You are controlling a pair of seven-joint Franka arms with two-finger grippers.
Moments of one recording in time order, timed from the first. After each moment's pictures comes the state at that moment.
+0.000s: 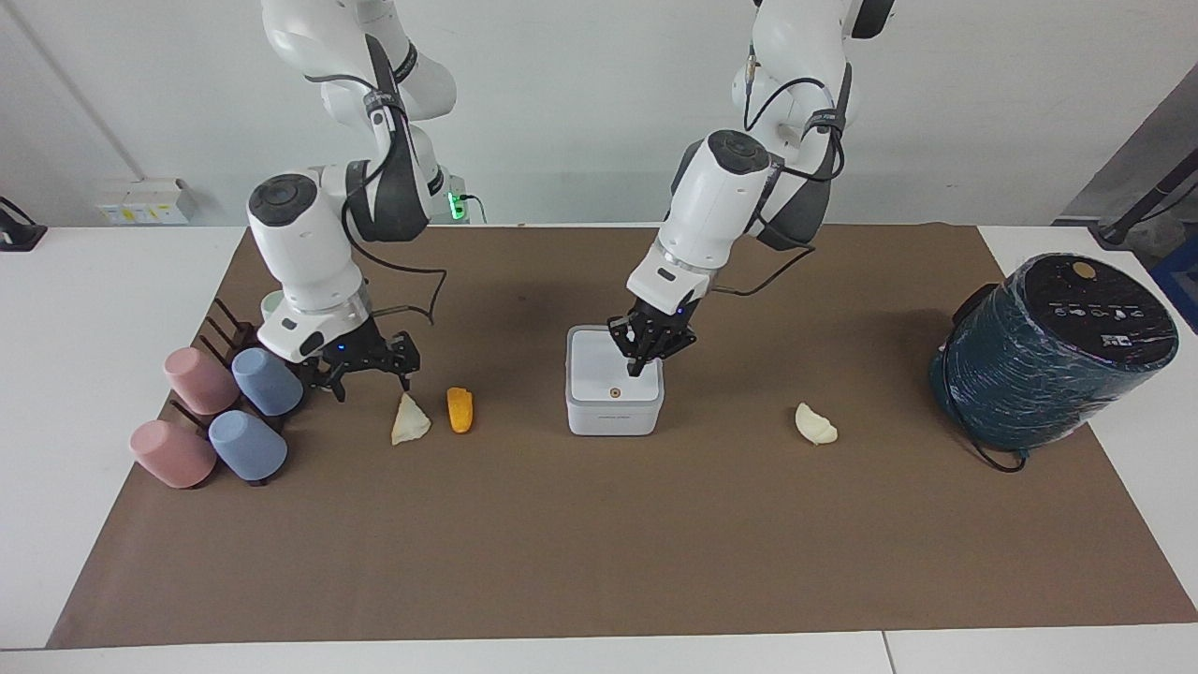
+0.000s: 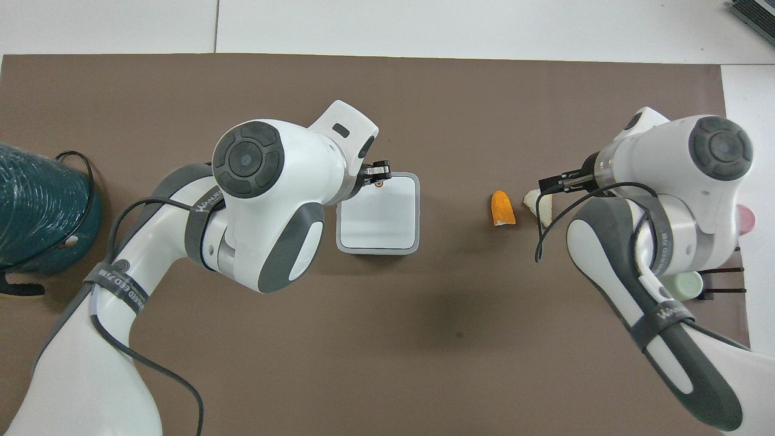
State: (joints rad) left arm -0.47 0.30 -0.13 -1.70 -0.15 2.30 -0.56; right arm 0.16 0.21 -0.05 -1.98 0.01 2.33 -0.10
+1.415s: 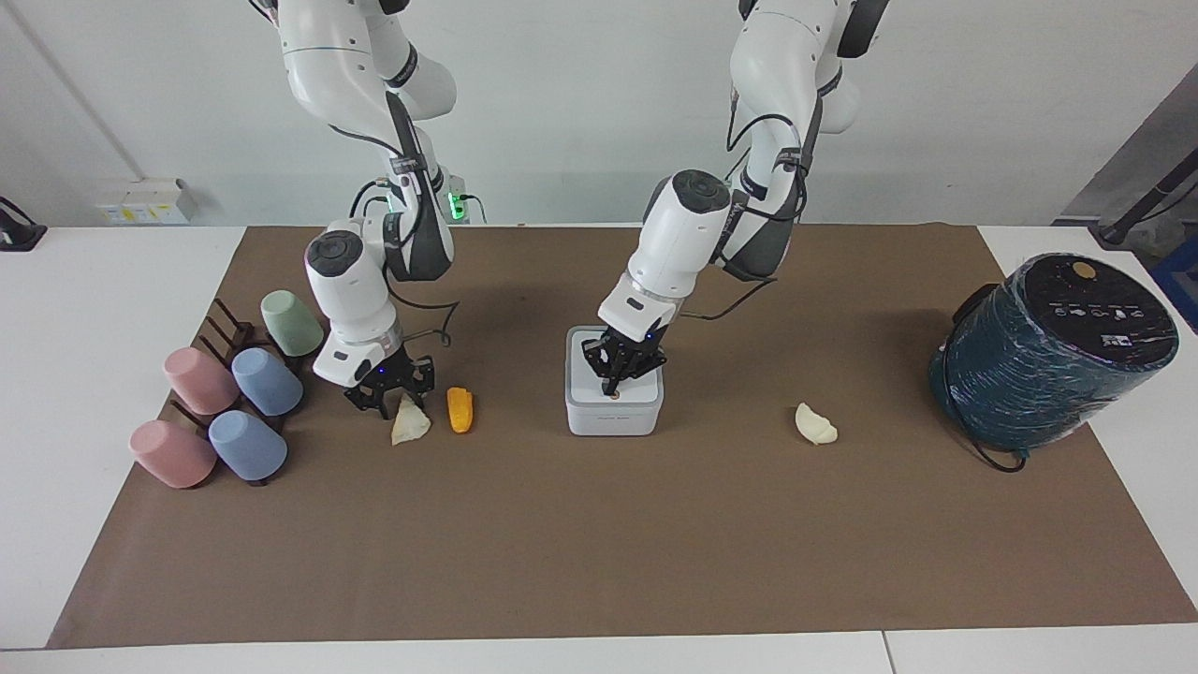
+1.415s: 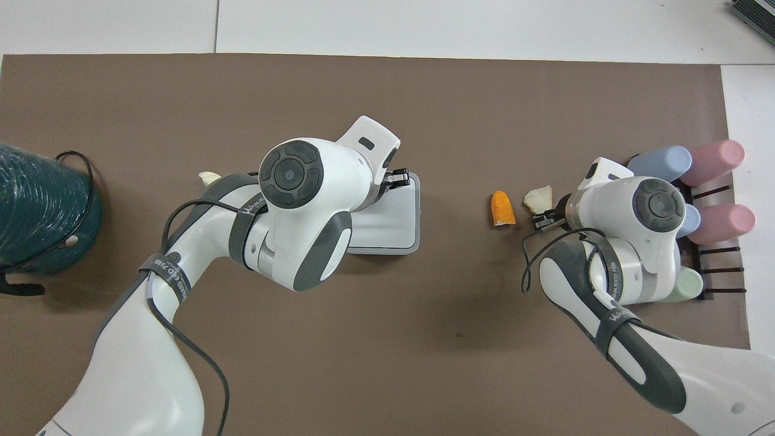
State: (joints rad) left arm -0.51 0.38 -0.12 -1.70 -0.15 2.40 -0.60; right arm 0.15 0.24 -0.06 -2.20 0.02 2.56 -0.24
